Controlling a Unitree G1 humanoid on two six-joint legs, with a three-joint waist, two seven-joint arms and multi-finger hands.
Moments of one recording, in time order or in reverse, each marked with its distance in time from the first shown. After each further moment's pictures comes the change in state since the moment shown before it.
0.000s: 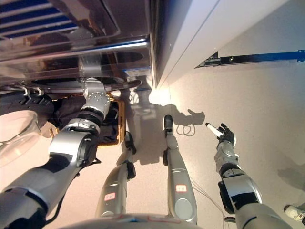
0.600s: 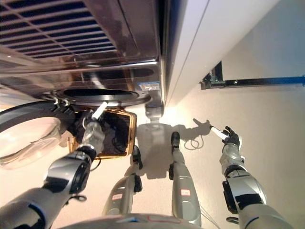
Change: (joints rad) left arm 0.445 0.041 -0.104 0.249 0.455 0.245 -0.030; right arm 0.037 -0.043 -0.059 0.028 -0.099 0.031 0.041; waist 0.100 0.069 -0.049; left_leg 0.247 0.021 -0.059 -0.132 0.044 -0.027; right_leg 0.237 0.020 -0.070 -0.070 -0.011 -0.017
